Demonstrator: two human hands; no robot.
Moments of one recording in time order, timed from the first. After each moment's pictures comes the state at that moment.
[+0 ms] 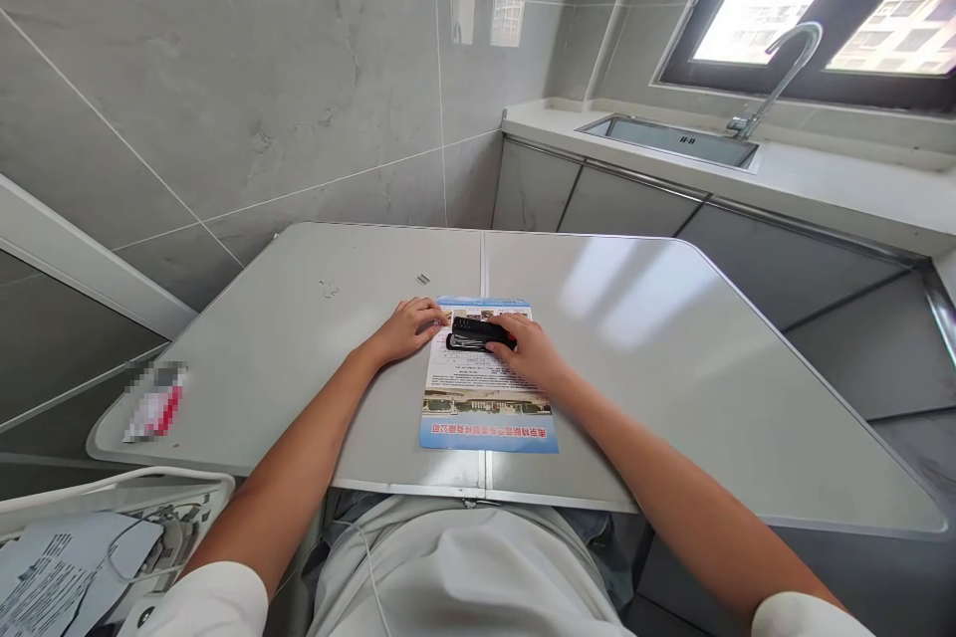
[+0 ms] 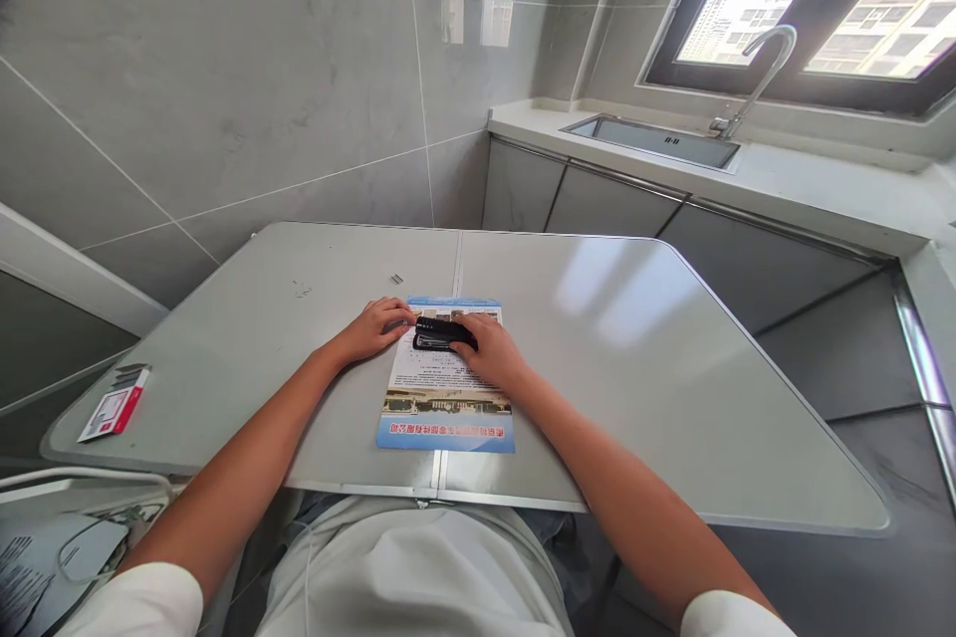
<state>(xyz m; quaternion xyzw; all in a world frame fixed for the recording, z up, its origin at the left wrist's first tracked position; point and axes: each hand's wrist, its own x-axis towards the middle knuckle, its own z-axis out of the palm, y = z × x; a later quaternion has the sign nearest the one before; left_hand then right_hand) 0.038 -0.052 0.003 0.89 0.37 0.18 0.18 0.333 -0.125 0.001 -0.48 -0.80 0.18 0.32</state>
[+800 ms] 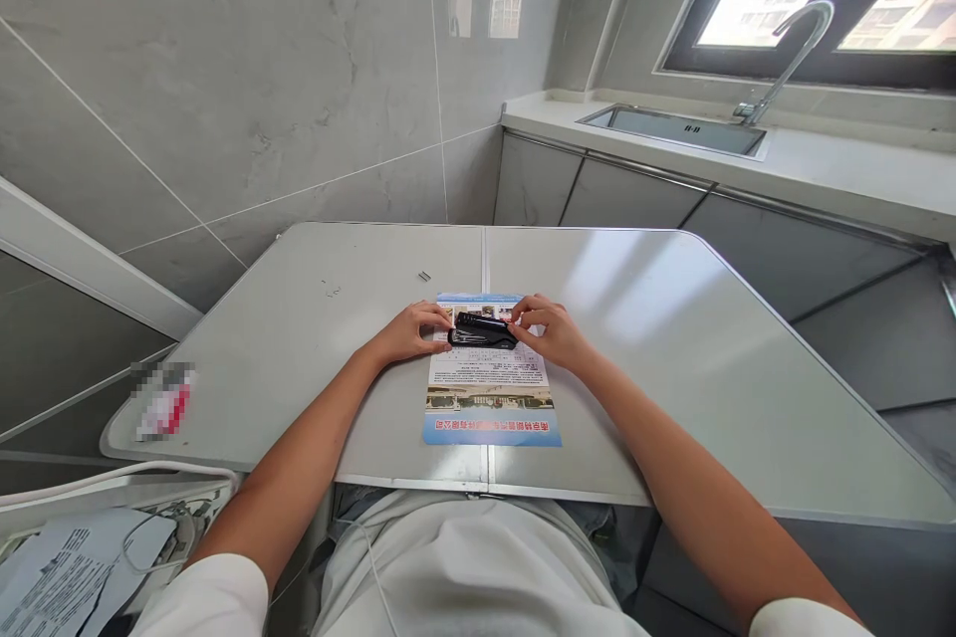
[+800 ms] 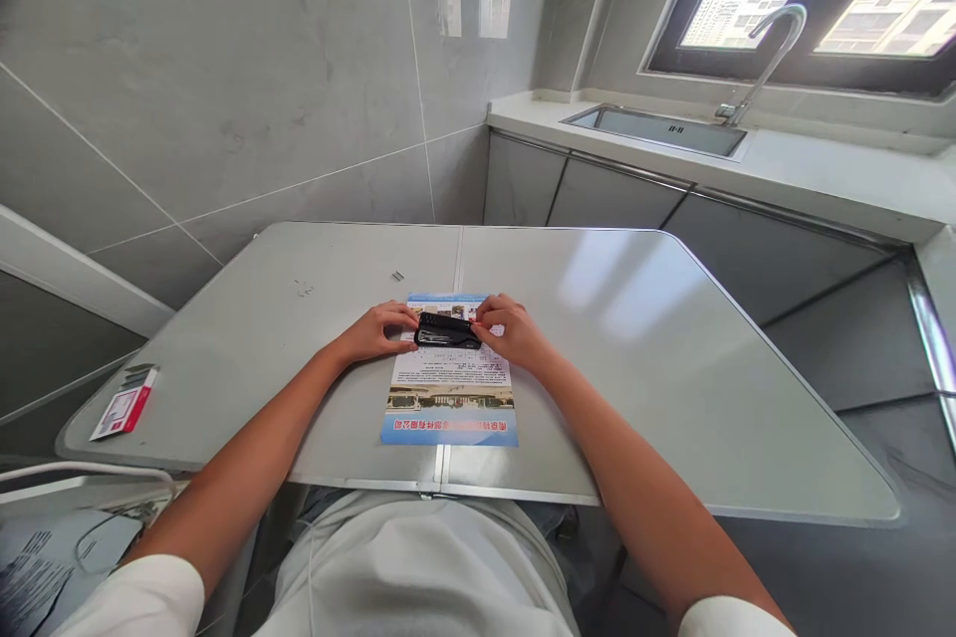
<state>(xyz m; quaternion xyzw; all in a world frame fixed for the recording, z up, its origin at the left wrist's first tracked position) 0.041 -0.056 0.007 0.88 0.30 0.23 0.29 0.368 -0.116 0.017 -0.43 -0.80 0.19 0.38</state>
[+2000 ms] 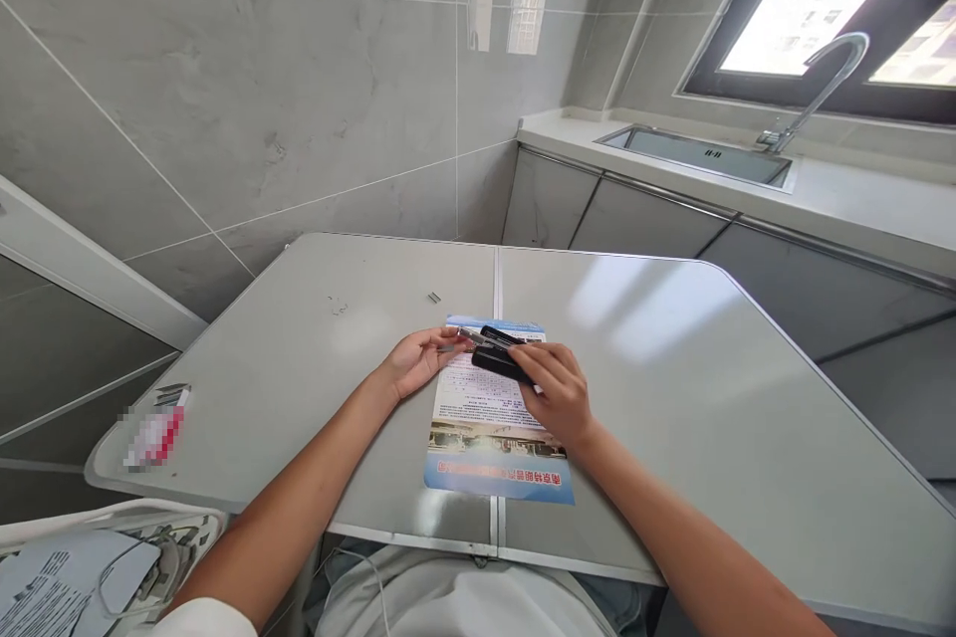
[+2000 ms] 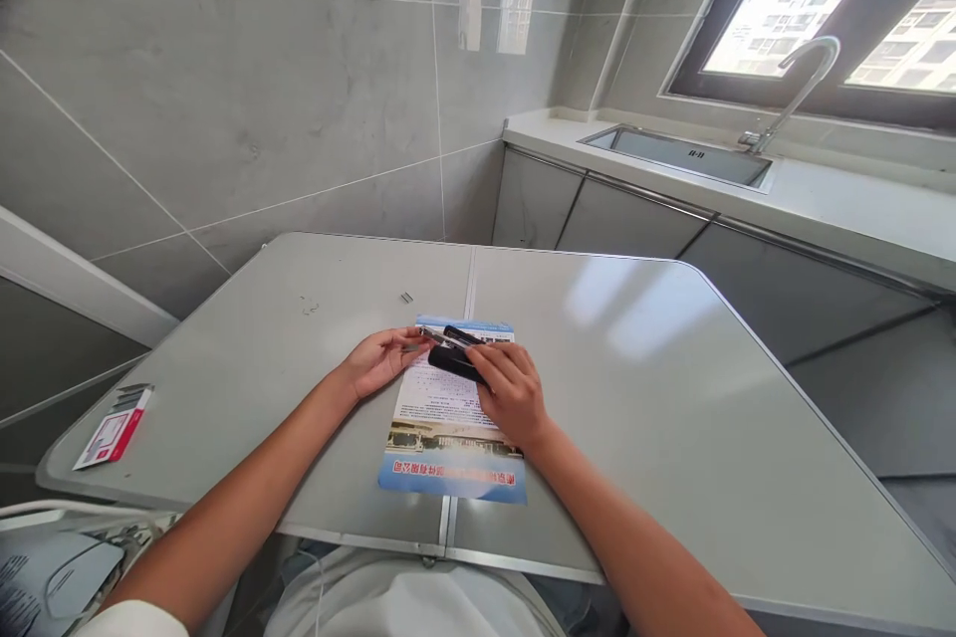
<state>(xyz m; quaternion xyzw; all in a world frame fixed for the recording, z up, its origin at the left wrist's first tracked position) 0.061 -0.060 0.000 0.36 0.35 0.40 0.77 0.331 -0.145 0.008 -0.43 -0.78 0.01 0.46</state>
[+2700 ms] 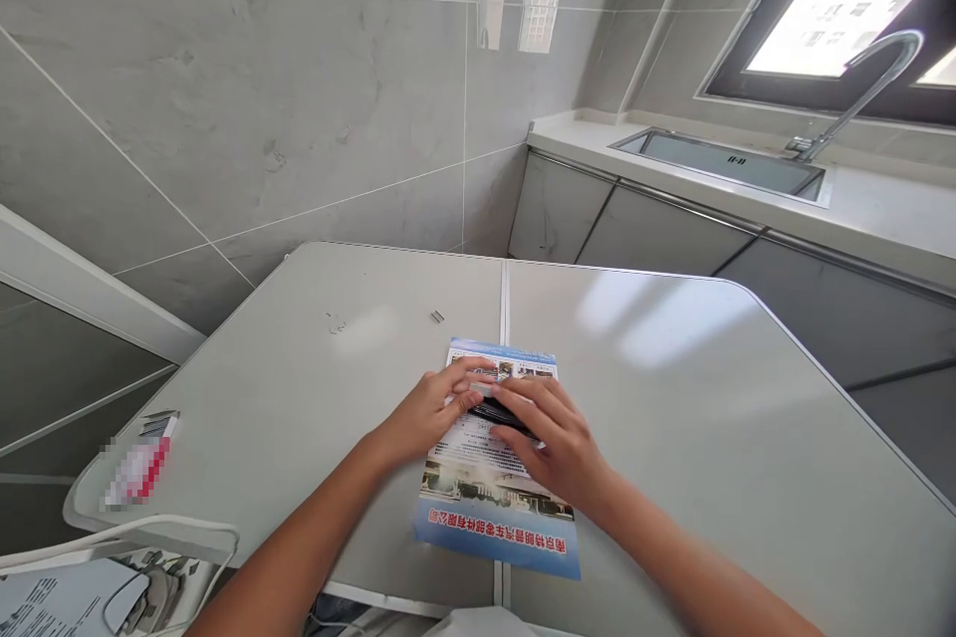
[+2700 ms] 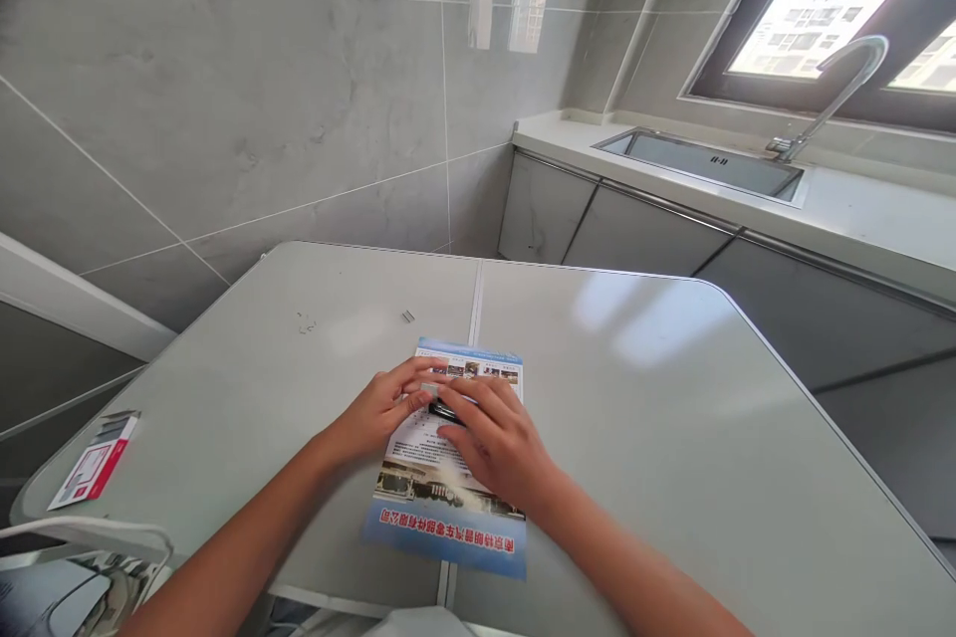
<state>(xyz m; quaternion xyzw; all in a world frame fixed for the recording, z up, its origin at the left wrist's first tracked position) 0.074 -0.106 0.066 0.70 0.37 0.30 0.53 0.312 -0.150 0.047 -0.35 -0.83 0.07 0.44</state>
